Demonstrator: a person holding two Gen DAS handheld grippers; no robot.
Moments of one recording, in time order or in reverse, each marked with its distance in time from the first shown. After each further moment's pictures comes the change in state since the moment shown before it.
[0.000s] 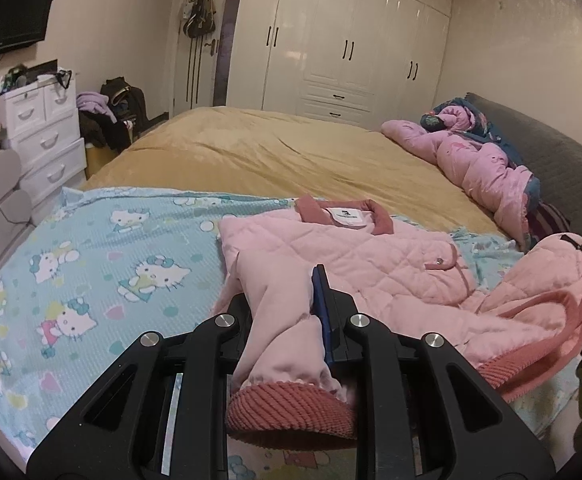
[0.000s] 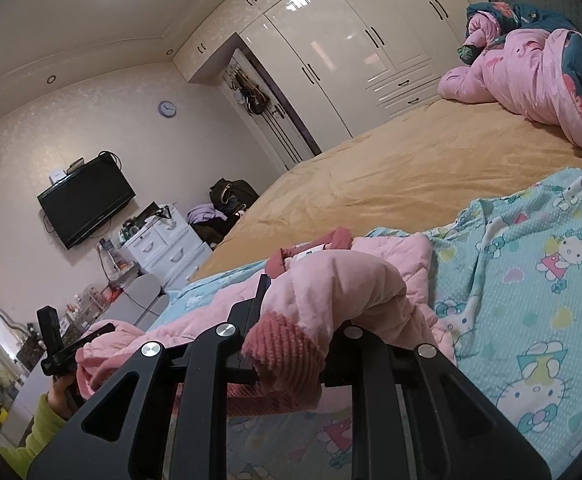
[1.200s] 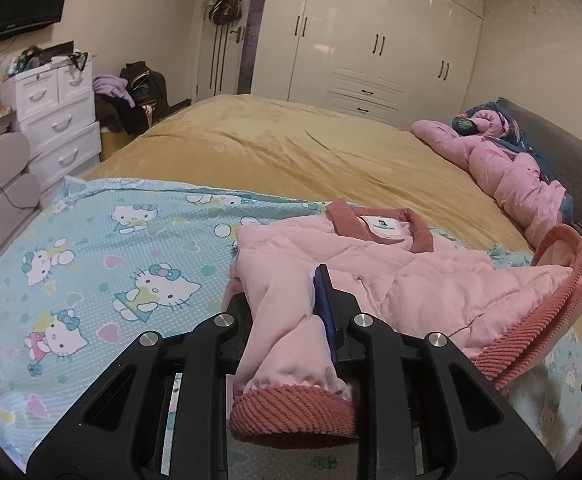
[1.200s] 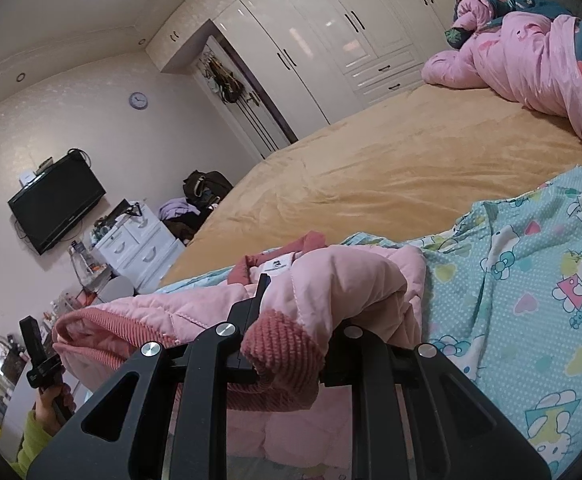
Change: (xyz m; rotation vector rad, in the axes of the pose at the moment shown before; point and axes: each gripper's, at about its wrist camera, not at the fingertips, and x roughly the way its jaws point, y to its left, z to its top) left arm 0.074 0.023 0.023 -0.076 0.031 0.070; right arm 0.095 -0.031 0.033 0.028 0.058 -0.089
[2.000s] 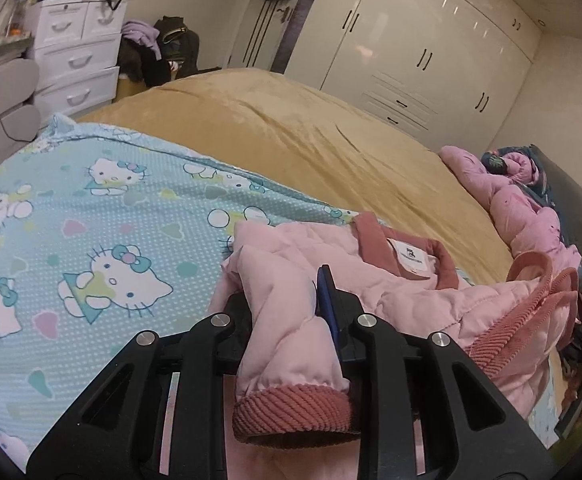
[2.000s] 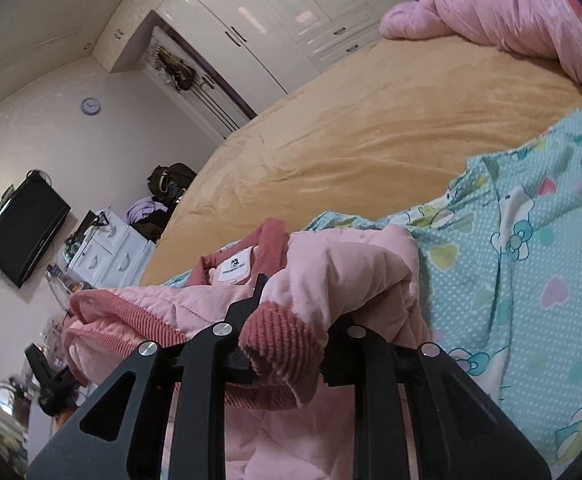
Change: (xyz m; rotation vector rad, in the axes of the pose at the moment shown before) left arm 0.096 0.023 0.010 -0.231 0.033 -0.001; right arm 0.090 -0.048 0.014 0.183 0.095 -0.073
